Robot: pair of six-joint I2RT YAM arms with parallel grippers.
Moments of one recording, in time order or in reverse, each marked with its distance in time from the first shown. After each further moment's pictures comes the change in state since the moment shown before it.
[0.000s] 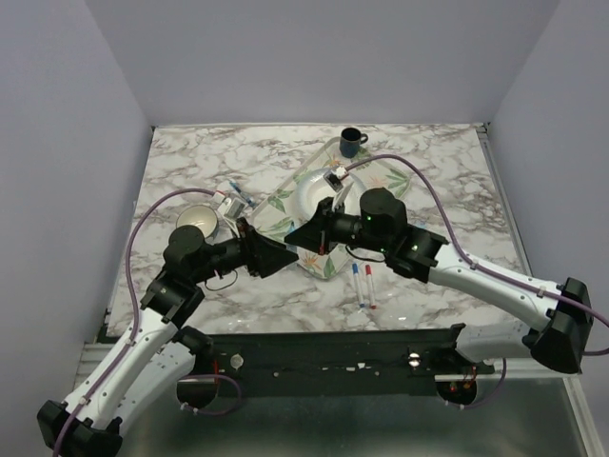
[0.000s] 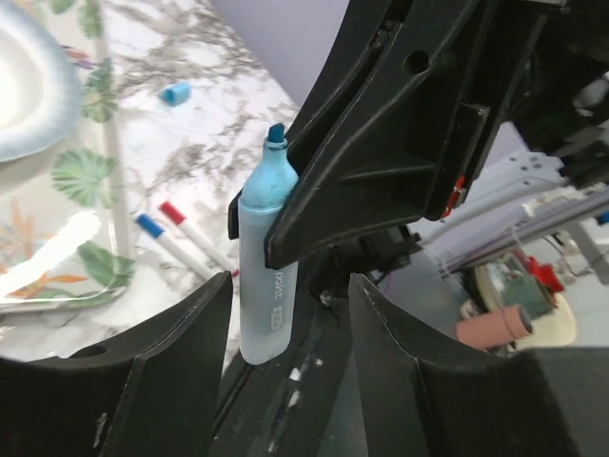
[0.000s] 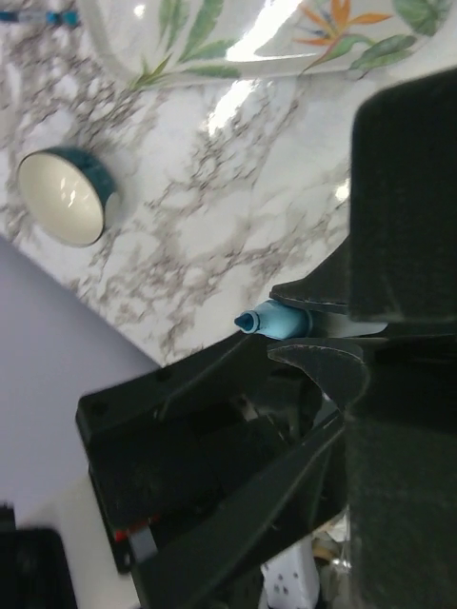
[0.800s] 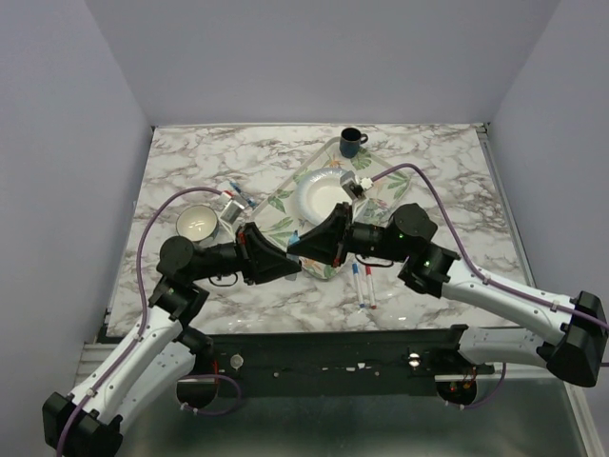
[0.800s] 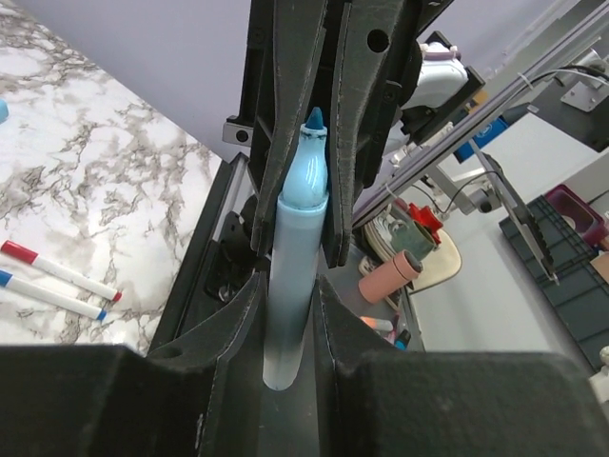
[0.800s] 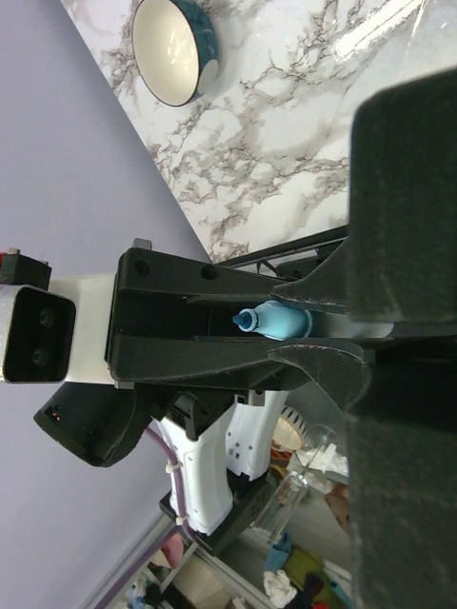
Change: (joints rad) left arm 0.000 0.019 -0.093 0.472 0.301 -0.307; right arm 0.005 -0.159 -0.202 0.443 -0.219 0.013
